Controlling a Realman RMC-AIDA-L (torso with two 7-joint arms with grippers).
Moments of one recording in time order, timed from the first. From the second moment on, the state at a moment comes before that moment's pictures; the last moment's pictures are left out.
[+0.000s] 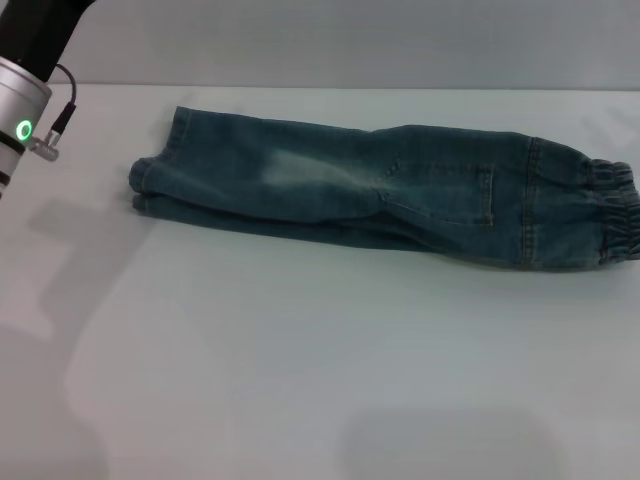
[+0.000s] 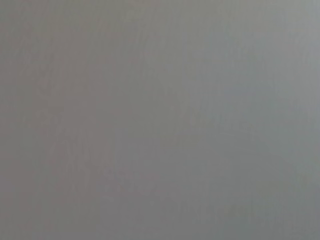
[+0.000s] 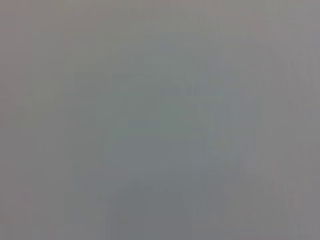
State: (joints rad) left arm -0.68 -2.07 0.84 0.19 0.72 1.34 -0.76; right arm 0.48 2.04 -0.55 -0.74 -1.42 -1.24 1.33
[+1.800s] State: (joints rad) left arm -0.69 -2.08 0.84 0.09 0.68 1.36 -0.57; right arm 0.74 1.84 -0.66 -0.97 -2.58 -1.67 2.40
